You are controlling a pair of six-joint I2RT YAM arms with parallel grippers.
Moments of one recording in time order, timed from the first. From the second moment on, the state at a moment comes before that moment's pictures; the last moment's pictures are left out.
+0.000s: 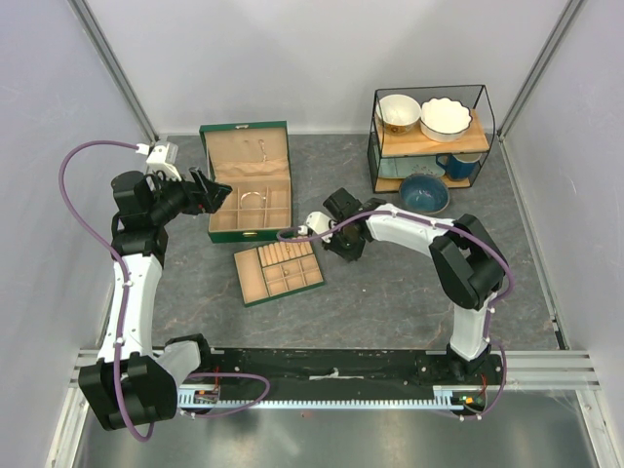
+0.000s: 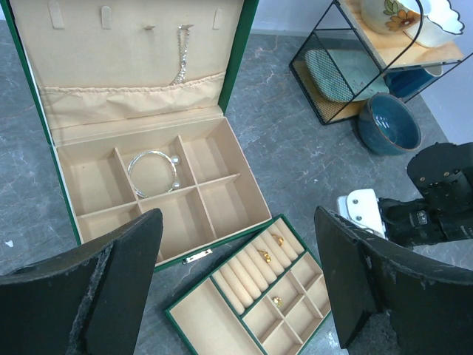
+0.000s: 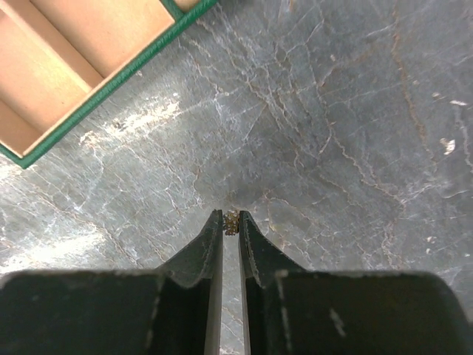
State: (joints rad) left arm 0.18 1.05 0.93 -0.16 0.66 -0.20; right arm 0.70 1.90 1.29 -0.63 -0.12 -0.51
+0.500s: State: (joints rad) left arm 0.19 1.05 0.93 -0.16 0.60 -0.20; right arm 0.82 1.86 1.45 -0.70 -0.16 -0.49
